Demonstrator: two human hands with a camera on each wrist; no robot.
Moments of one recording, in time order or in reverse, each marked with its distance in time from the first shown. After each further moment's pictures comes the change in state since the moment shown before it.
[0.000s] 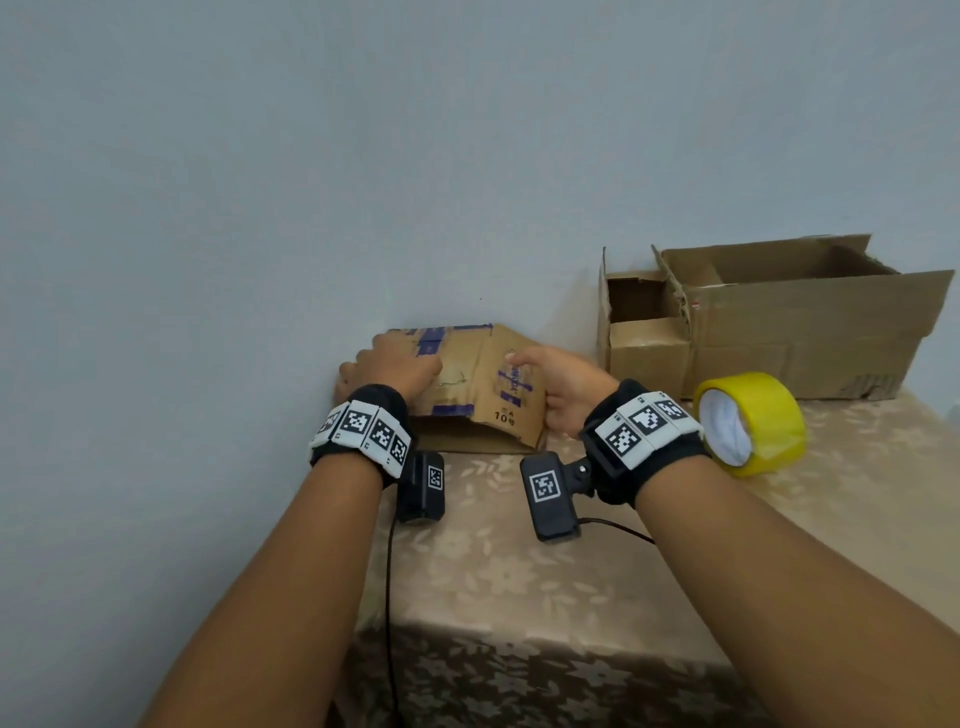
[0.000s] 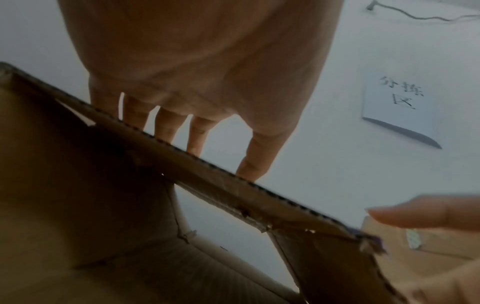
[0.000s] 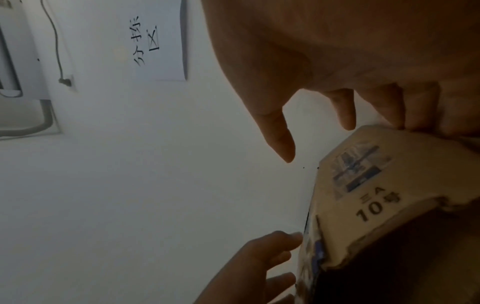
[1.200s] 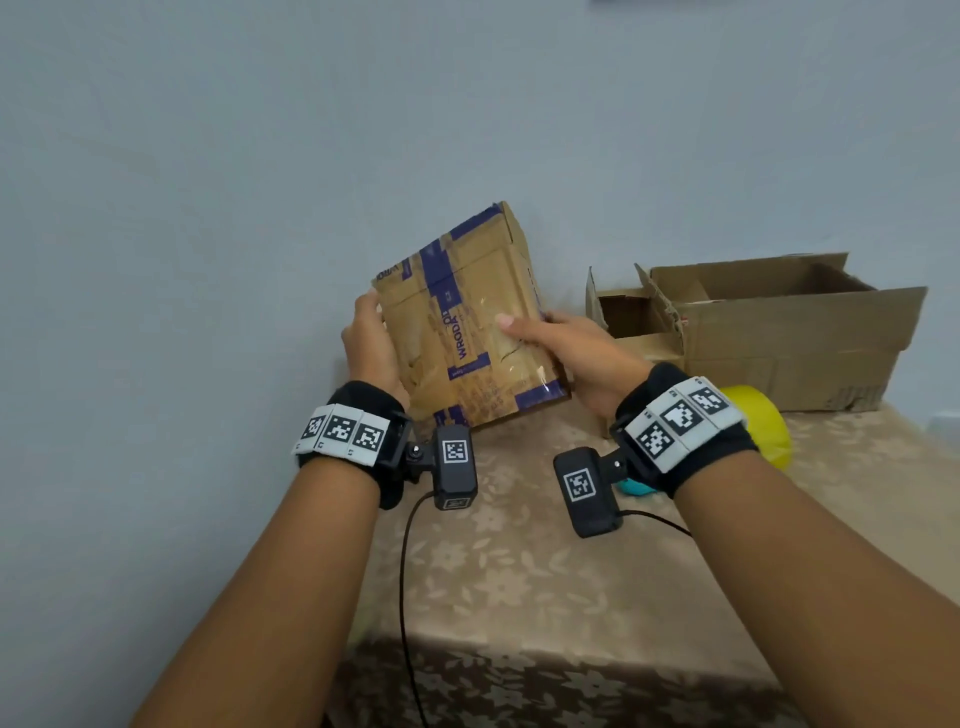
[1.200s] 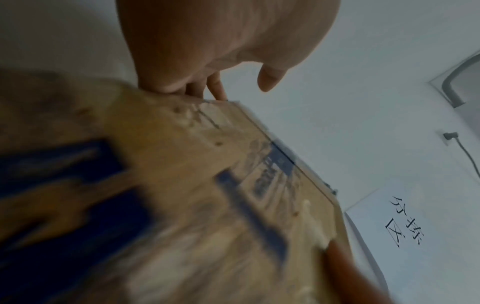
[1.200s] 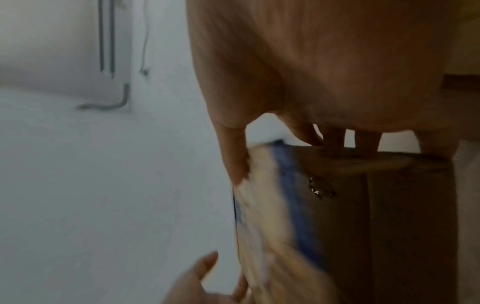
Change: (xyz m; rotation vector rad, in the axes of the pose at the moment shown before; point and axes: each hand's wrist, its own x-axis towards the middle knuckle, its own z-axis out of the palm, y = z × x) left_hand -0.020 0.028 -0.022 -1.341 -0.022 0.005; right_hand -0.022 -0.036 -0.027 -0.153 -0.196 -0.343
